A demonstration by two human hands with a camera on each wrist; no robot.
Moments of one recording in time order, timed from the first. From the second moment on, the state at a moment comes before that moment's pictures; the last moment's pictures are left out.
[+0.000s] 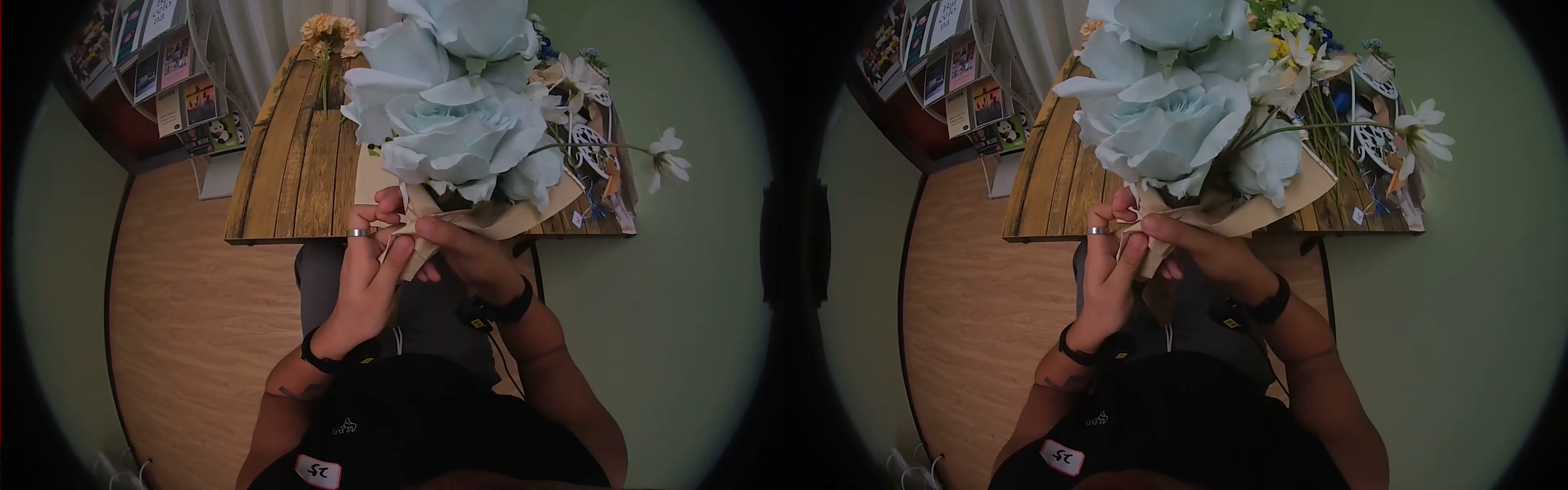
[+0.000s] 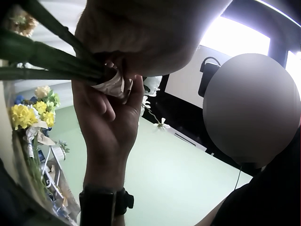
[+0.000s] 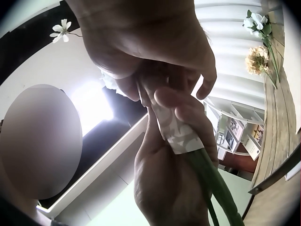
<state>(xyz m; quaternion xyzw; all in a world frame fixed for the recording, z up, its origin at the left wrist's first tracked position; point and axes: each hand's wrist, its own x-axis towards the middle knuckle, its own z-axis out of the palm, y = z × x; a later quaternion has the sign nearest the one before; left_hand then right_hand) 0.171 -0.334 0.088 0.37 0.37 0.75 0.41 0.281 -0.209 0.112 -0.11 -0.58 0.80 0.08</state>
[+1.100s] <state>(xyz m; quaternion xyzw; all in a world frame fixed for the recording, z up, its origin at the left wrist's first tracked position) 0.165 -0.313 0.028 0.13 -0.04 0.60 0.79 0.287 -0.198 0.129 -0.14 -0.72 0.68 0.01</state>
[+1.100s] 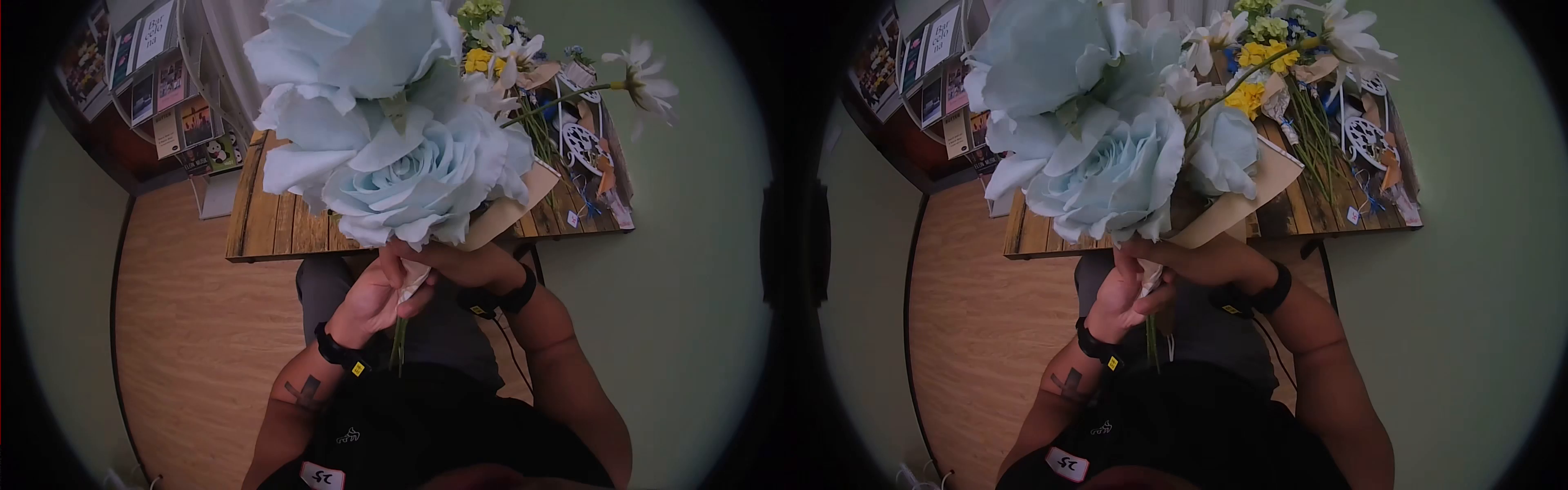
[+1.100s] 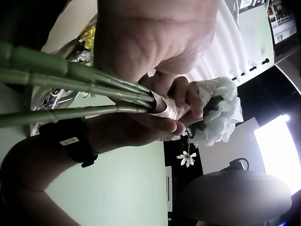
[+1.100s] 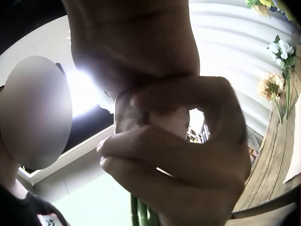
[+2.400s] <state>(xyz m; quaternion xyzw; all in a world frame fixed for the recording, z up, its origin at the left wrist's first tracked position) 0.169 -0.329 0.037 0.25 0.13 0.68 0.68 0.281 -0.199 0.098 -0.07 -0.71 0.69 0.13</state>
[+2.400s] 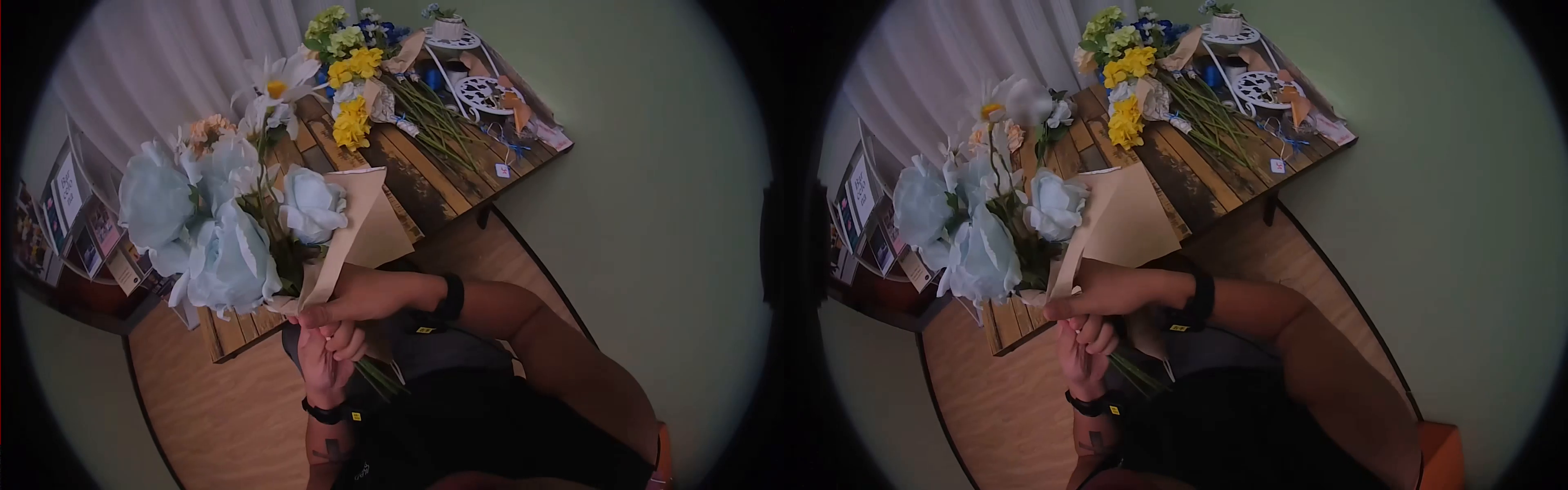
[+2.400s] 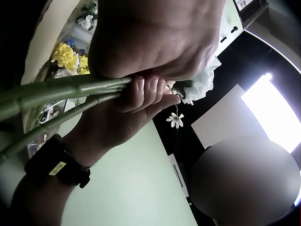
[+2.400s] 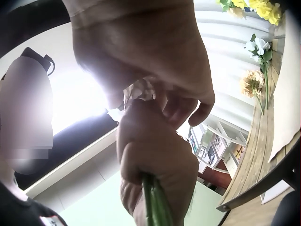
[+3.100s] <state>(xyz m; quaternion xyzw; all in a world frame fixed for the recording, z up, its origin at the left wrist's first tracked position) 0.093 -0.371 -0.003 0.15 0.25 0.84 0.46 0.447 -0.131 -0.031 -0.38 -0.63 0.52 0.43</state>
